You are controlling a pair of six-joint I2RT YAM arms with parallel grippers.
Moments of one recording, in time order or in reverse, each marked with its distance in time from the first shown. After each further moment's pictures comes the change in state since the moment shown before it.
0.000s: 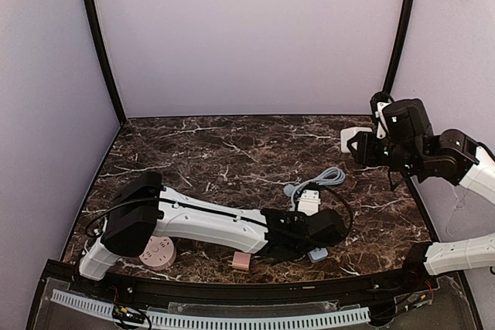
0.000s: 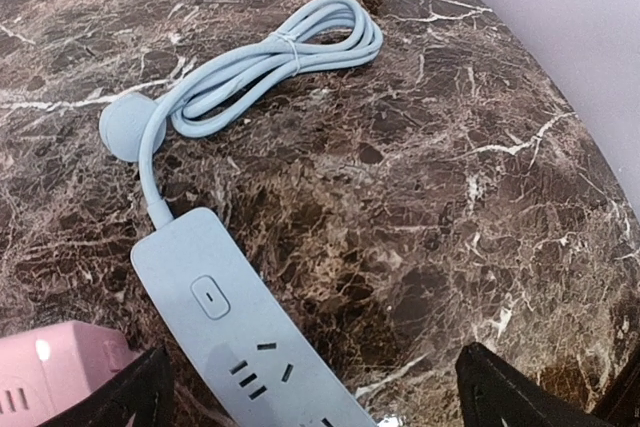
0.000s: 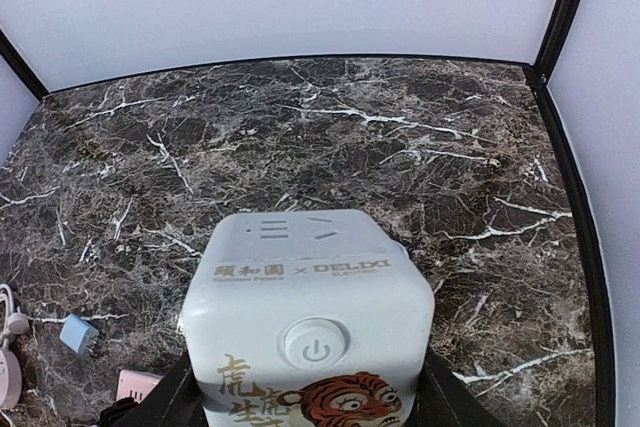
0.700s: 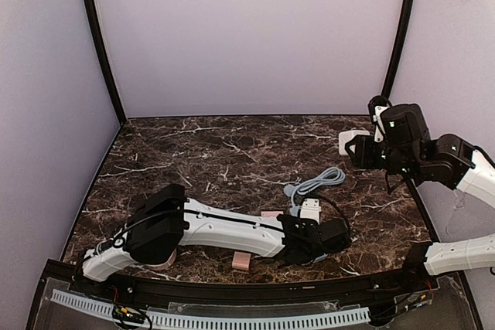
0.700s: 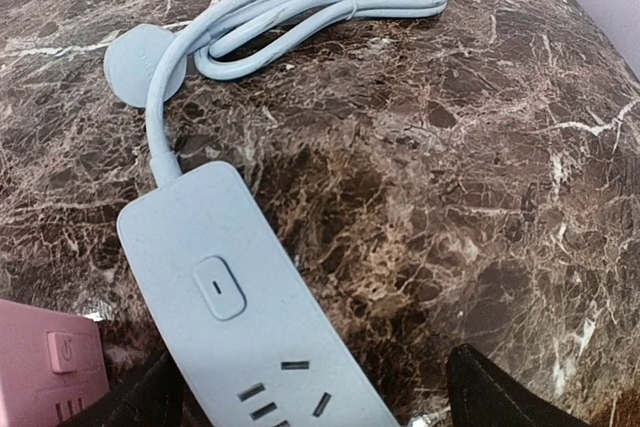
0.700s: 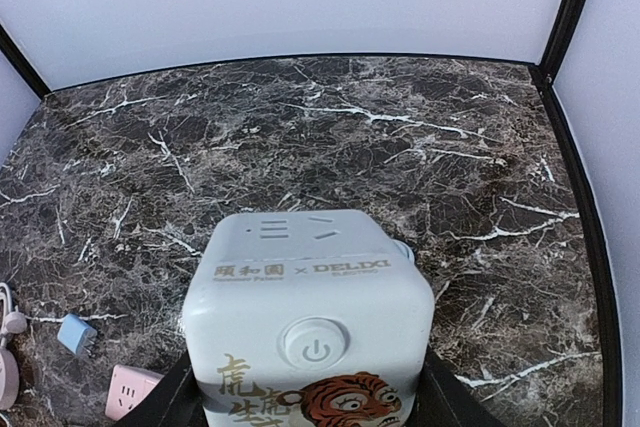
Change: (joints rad) left arm 0.003 0.179 0.198 -0.203 -0.045 -0.119; right arm 0.000 -0.009 -0.049 0.052 -0.005 -0.008
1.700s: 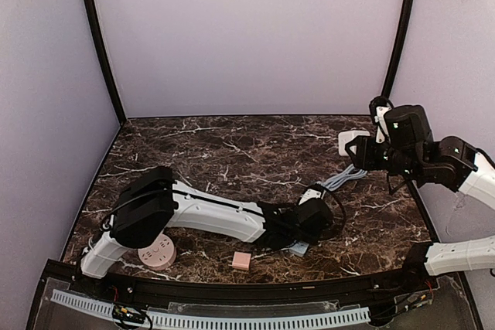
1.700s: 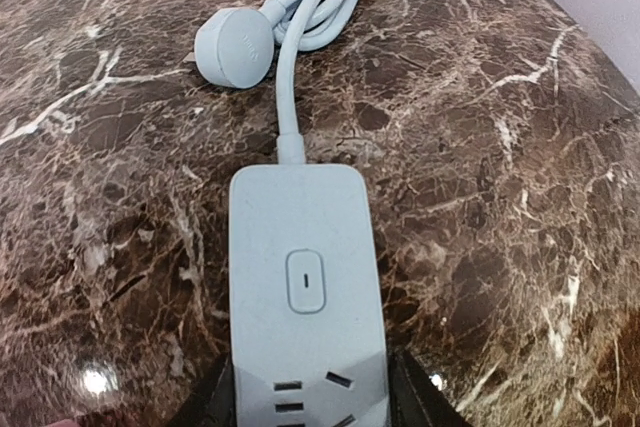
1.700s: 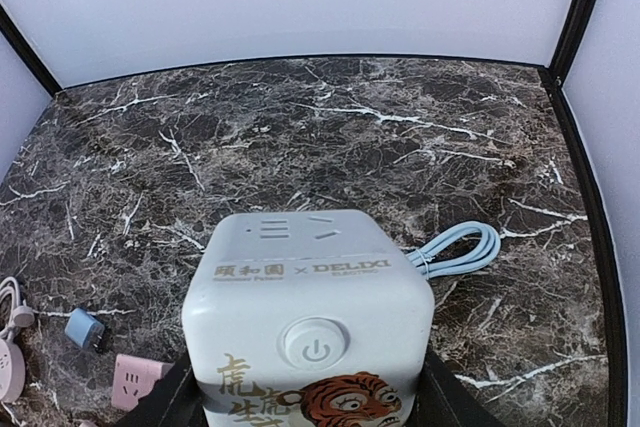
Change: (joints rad) left arm 0.083 -0.080 -0.186 0.272 0.221 0.370; right arm -0.001 -0.025 -0.018 0.013 -0.026 -0.008
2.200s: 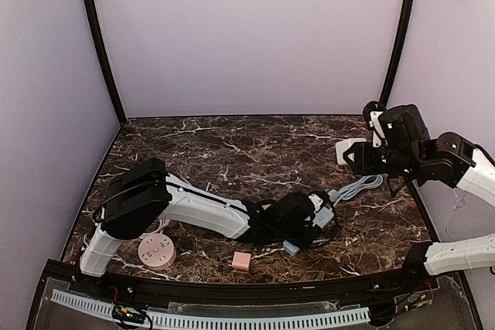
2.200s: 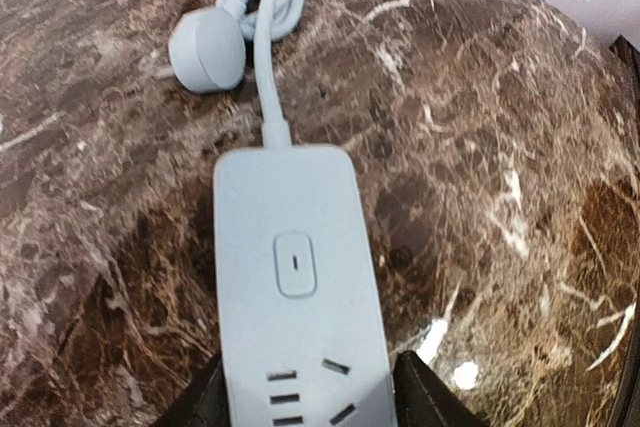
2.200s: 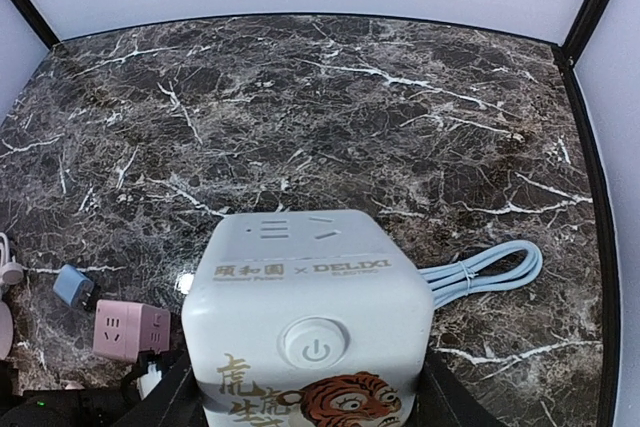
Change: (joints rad) left arm 0.061 -0.108 -0.267 0.335 0.348 0.354; right arm -0.001 0.028 0.024 -0.090 -0.051 -0.015
